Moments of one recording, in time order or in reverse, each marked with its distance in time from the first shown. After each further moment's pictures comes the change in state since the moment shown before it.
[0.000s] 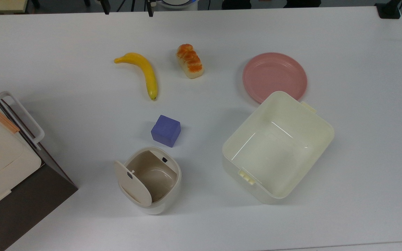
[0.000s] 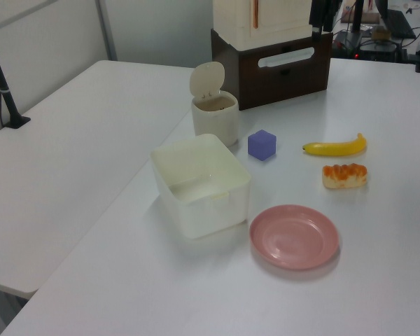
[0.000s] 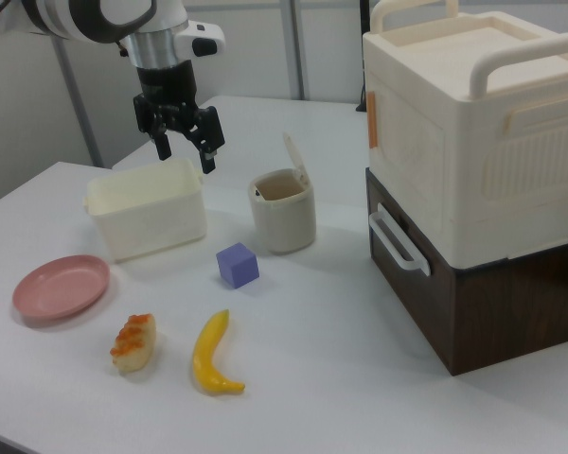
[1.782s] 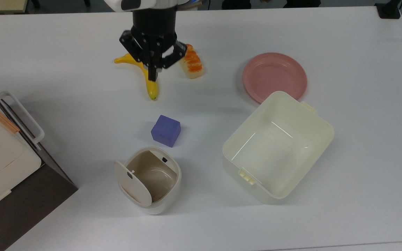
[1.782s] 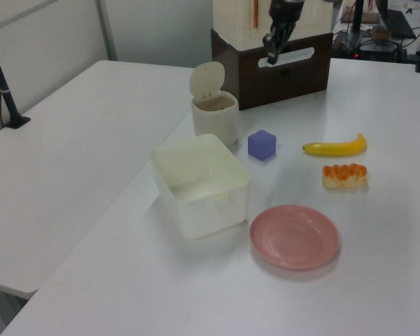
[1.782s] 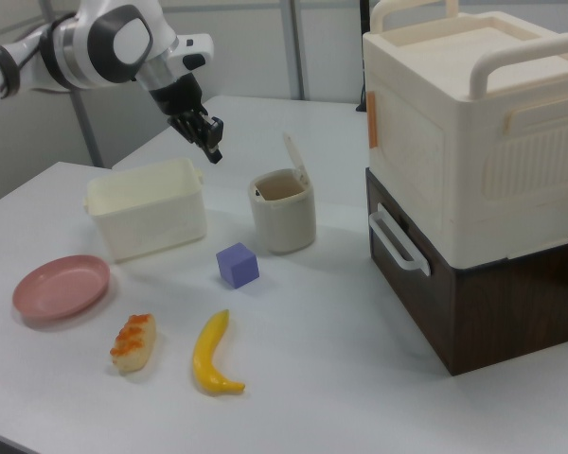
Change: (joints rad) arm 0.146 0.152 0.007 -0.012 -0.195 0.410 0.324
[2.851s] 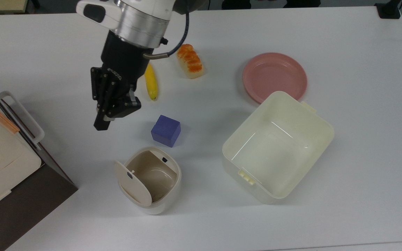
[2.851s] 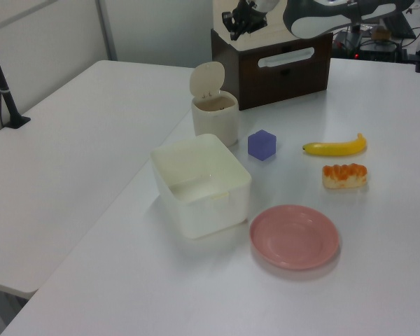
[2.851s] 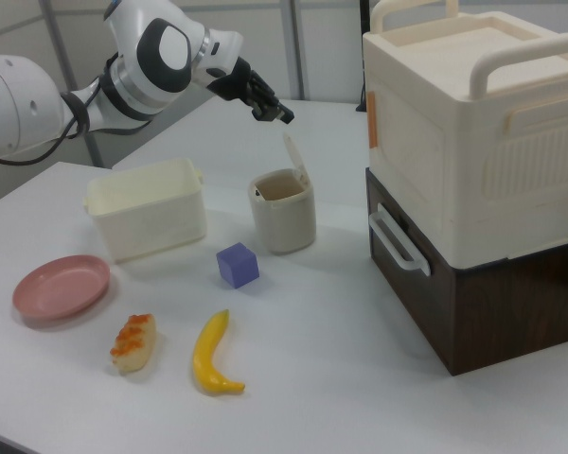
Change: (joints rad) arm -0.048 0.199 -0.016 0.160 -0.426 0.368 0.924
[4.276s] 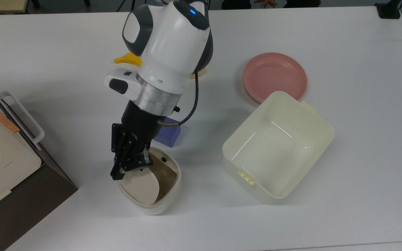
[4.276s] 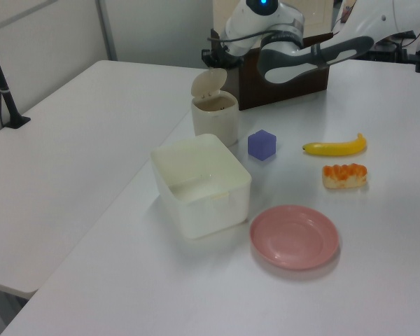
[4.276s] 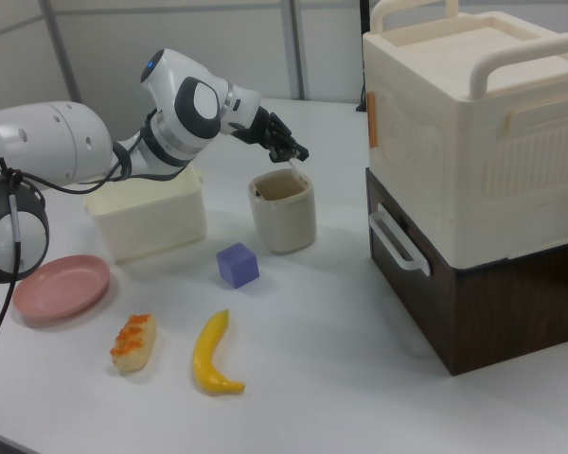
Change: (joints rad) arm 0.112 0.294 -0.145 0.178 -0.009 0.095 0.197
